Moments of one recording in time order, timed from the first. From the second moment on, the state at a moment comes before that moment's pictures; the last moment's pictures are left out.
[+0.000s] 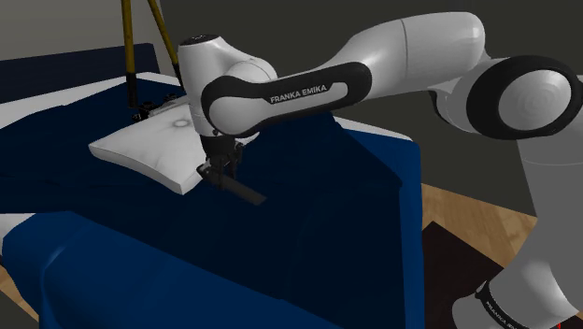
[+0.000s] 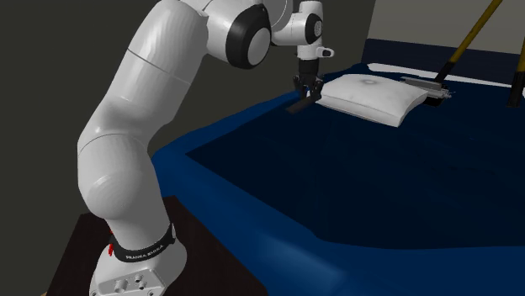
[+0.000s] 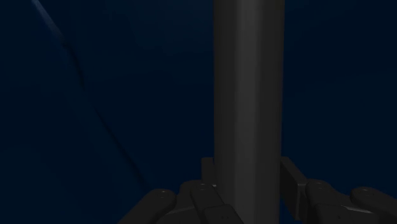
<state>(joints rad) 0.29 0.66 0.45 -1.28 -0.37 1.85 0.35</state>
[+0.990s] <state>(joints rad) 0.29 0.71 0.44 -1.36 -0.39 1.98 0.38</state>
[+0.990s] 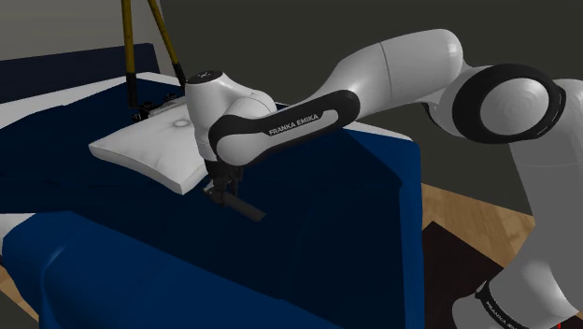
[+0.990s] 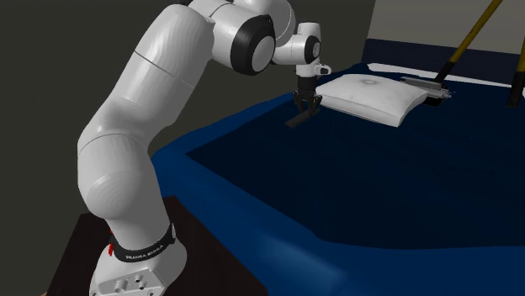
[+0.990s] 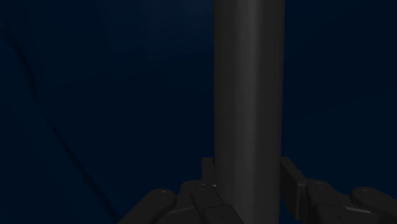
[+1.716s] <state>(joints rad) 0.29 0.70 0.44 -1.35 -0.39 1.97 0.38</state>
